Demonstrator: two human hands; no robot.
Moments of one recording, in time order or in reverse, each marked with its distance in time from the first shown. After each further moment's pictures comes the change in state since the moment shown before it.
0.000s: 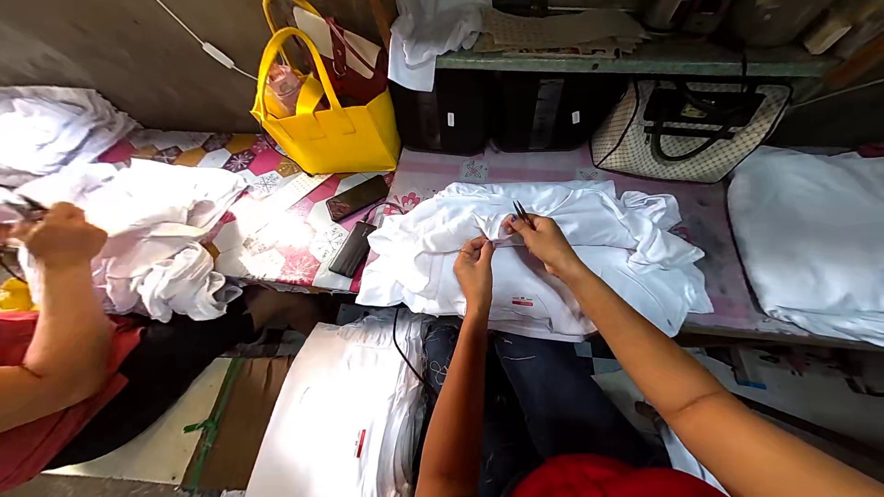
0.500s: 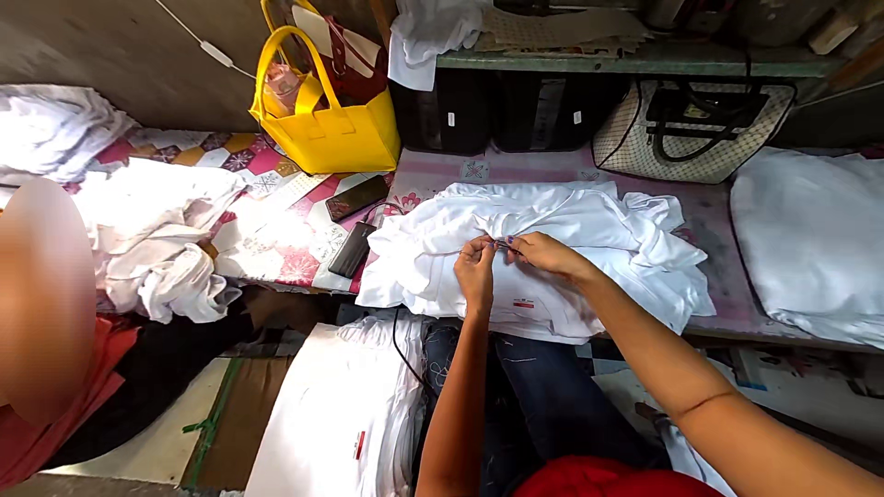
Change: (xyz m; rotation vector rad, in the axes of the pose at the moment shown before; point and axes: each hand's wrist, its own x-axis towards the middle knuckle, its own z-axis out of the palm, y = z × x) left_hand -0.001 0.003 0.001 -0.092 -0.004 0.012; right_hand -0.002 -0.022 -0.010 -0.338 -0.439 0.143
